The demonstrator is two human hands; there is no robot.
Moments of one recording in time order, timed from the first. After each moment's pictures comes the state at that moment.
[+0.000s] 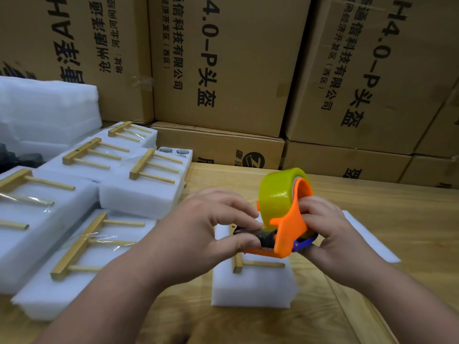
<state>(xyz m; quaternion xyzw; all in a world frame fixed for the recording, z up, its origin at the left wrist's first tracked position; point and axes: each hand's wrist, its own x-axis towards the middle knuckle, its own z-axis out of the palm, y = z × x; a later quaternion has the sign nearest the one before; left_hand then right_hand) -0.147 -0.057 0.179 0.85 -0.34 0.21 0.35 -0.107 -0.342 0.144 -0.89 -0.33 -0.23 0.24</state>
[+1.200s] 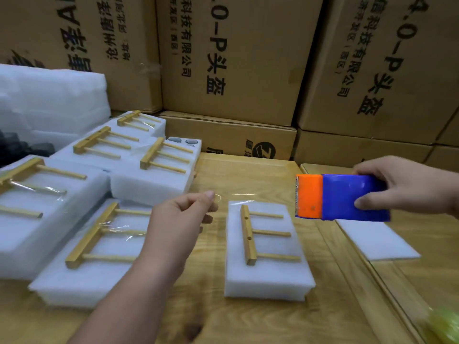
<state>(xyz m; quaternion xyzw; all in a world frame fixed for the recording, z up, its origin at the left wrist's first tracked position) -0.122 -0.045 0.122 0.68 0.06 0.17 0.71 -0.064 -0.402 0.243 -0.96 -0.23 0.03 0.17</state>
